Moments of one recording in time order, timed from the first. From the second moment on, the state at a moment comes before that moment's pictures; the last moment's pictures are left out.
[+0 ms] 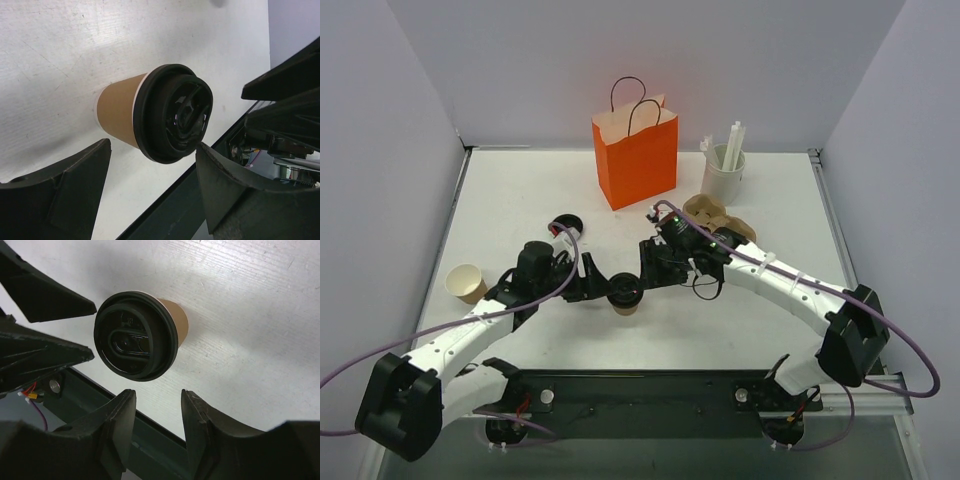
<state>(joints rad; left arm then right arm) -0.46 1.04 0.51 -0.06 0.47 -0.69 0.82 1.47 1.17 -0.66 -0.10 0.55</state>
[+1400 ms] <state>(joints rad) -0.47 1.23 0.49 0.21 0.47 -0.70 0.57 1.51 0.88 -0.13 -0.47 0.70</state>
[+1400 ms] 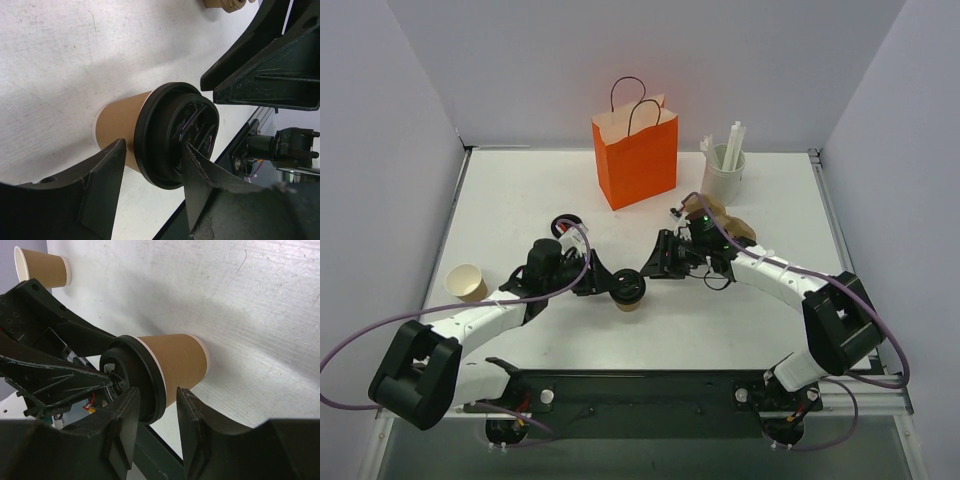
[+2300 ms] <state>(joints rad) -0.48 1.24 0.48 0.24 0.45 -0.70 0.59 1.49 0.62 0.30 -0.40 0.88</state>
